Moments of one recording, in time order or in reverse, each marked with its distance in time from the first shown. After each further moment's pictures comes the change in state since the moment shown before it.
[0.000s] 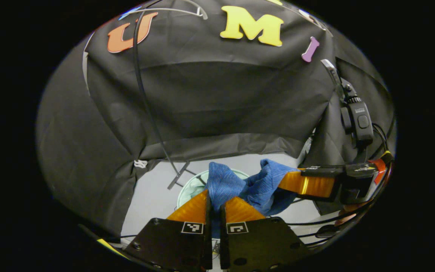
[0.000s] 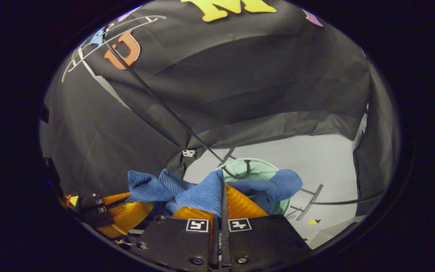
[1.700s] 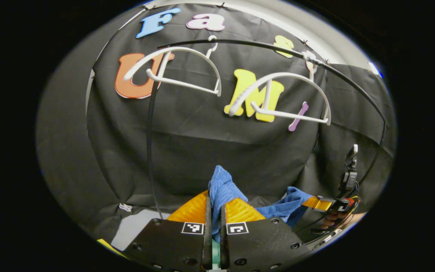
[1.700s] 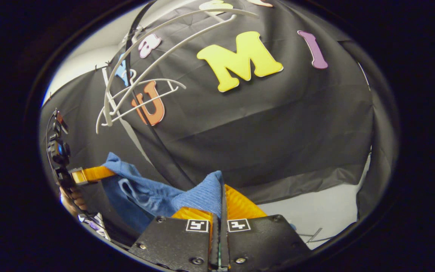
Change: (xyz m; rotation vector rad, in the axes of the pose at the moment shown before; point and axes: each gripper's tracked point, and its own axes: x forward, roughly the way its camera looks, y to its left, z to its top) left arm -0.101 0.058 0.183 -0.062 -0.452 -0.213; right arm -0.124 0.021 0.133 -0.093 -0.502 0.171
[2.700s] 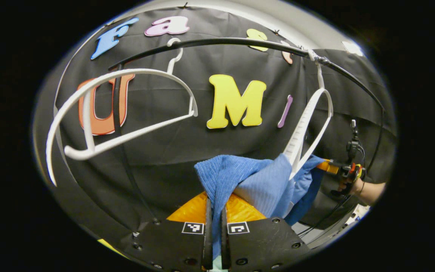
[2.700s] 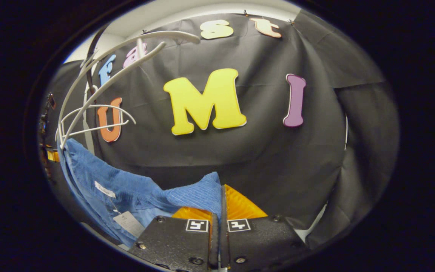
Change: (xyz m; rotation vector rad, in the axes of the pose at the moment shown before) left arm 0.063 0.003 0.102 0.201 -0.036 -0.121; right arm 0.003 -0.145 0.169 -0.227 -0.278 -0.285
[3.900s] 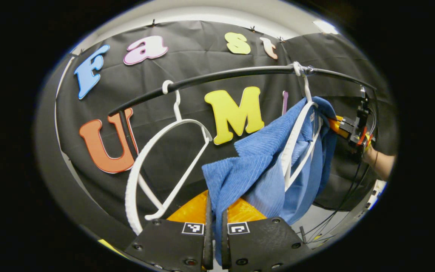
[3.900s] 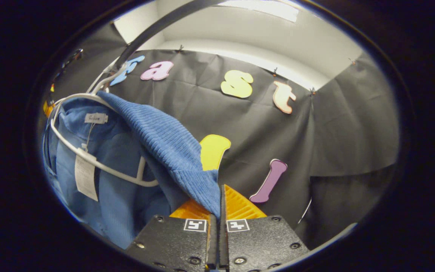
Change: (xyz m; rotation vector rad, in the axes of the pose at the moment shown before) left arm -0.036 0.018 0.075 0.240 -0.017 0.046; right arm -0.046 -0.013 0.172 -0.347 -0.461 -0.220
